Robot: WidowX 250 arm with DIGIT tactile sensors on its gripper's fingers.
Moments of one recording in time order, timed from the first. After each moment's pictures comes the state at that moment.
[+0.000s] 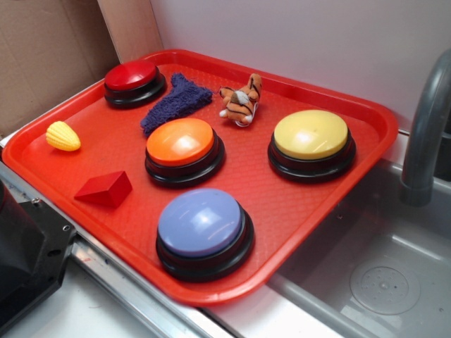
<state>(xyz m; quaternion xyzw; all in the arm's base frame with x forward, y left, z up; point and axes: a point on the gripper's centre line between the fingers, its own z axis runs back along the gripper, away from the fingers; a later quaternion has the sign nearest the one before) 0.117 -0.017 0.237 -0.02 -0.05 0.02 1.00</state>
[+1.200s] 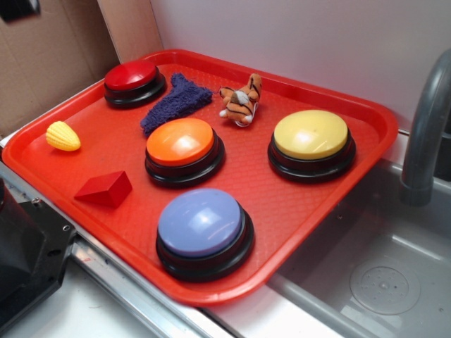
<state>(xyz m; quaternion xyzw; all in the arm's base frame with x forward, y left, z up) 0.120 0.078 0.176 0.03 -0.06 0.48 0.87</state>
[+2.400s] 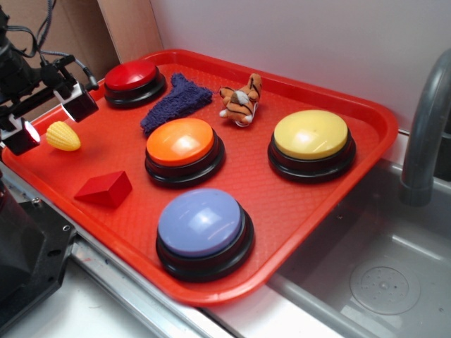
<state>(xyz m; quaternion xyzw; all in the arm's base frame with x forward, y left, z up) 0.146 0.106 0.050 -0.07 -0.10 0.57 0.82</state>
